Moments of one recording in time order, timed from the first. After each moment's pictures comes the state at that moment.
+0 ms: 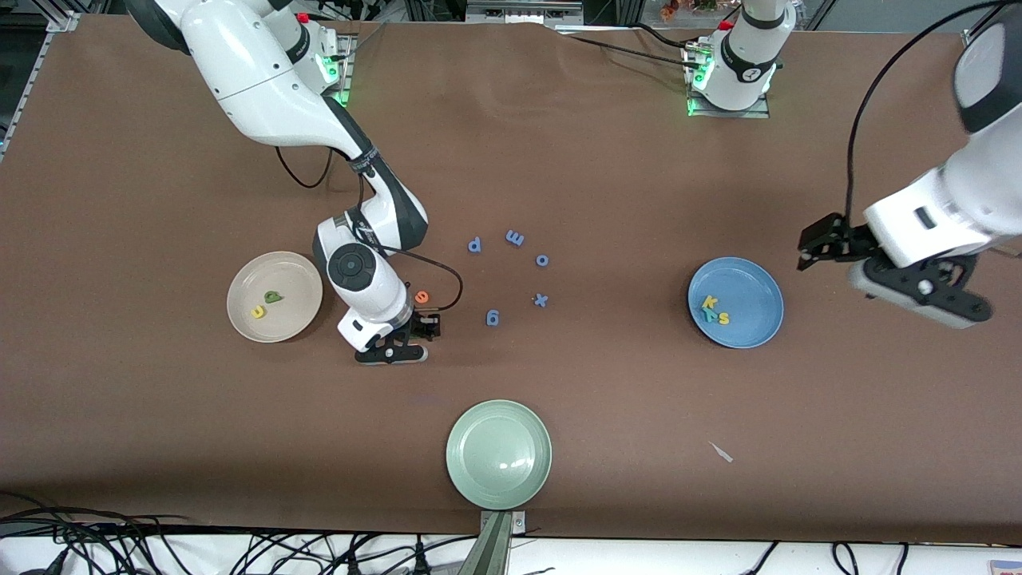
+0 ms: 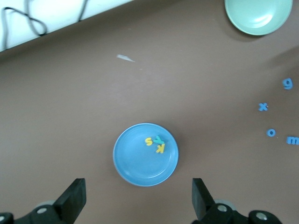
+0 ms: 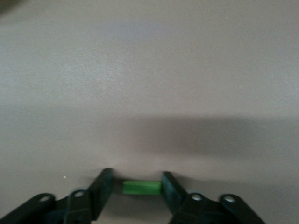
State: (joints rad) left arm 0.16 0.28 -0.34 -1.30 0.06 1.60 0.18; right arm 0.40 0.81 0.09 -1.58 -0.06 2.50 0.45
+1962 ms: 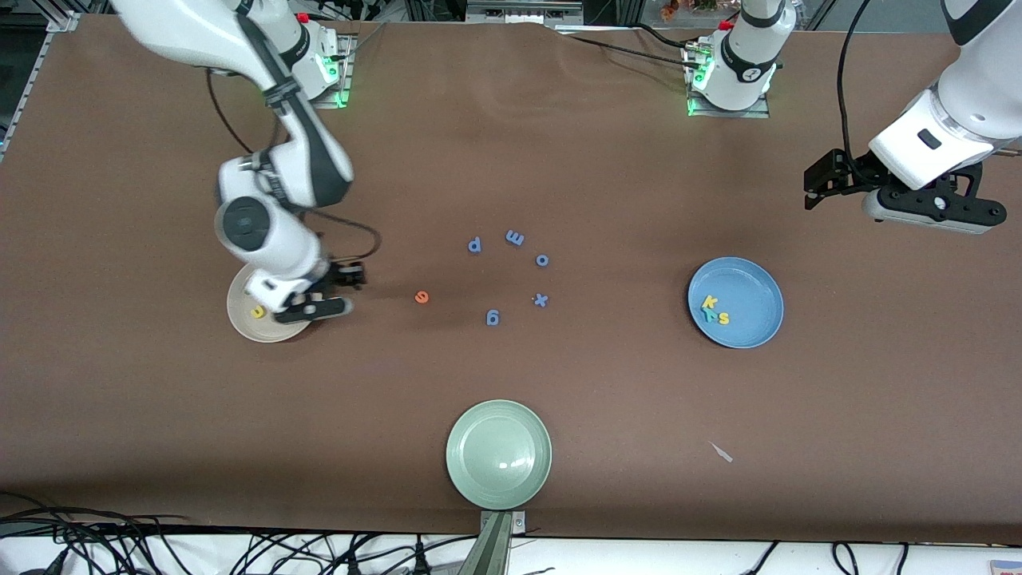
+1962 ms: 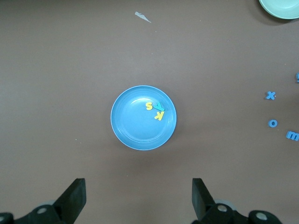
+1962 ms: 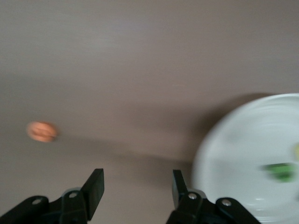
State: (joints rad) left arm -0.02 -0.01 -0.10 -1.67 0.00 1.65 0.04; right arm 0.32 0.44 0.07 -1.94 -0.01 2.33 0.26
